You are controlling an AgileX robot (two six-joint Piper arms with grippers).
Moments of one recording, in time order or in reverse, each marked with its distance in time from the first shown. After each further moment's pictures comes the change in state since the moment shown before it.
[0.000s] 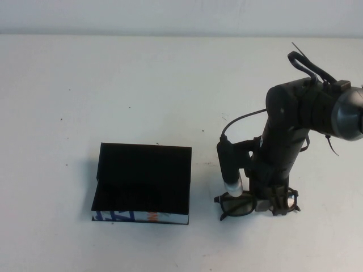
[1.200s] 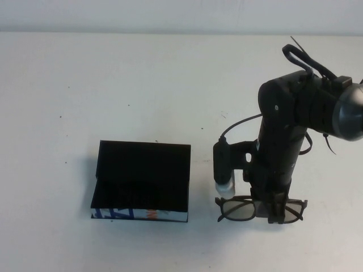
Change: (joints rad) right arm 0.053 -0.050 0.000 -0.018 0.157 0.186; left arm 0.000 0.000 0.000 0.000 0.000 0.000
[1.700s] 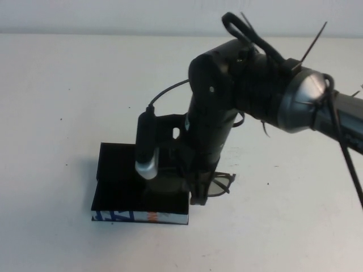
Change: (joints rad) right arm 0.220 0.041 -0.337 0.009 0.038 0.189; left arm 0.000 0.000 0.000 0.000 0.000 0.000
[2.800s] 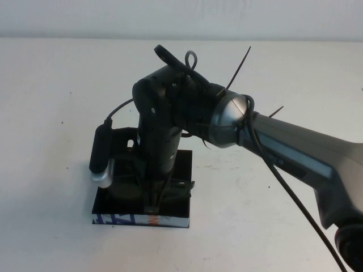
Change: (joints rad) right arm 0.090 0.253 -0.293 -0.009 0.006 0.085; left arm 0.000 0.000 0.000 0.000 0.000 0.000
